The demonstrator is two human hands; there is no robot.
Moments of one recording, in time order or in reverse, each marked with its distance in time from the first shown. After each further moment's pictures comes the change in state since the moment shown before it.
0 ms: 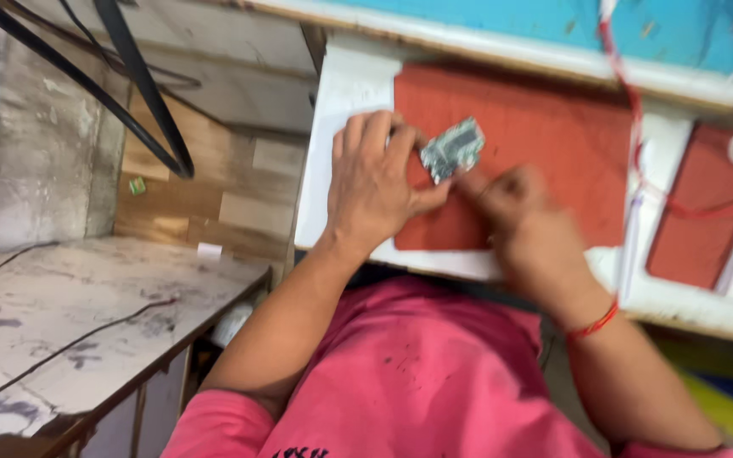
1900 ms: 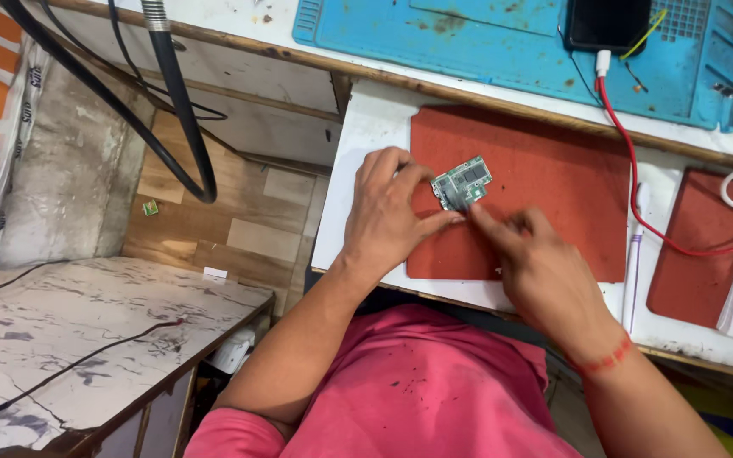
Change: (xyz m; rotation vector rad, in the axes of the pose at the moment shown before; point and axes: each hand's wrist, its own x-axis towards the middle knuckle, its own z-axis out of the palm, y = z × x) left_hand -0.003 -0.001 -0.006 -0.178 0.043 -0.051; right_hand 0.007 -0.006 -0.005 -0.052 -0.060 -0.019
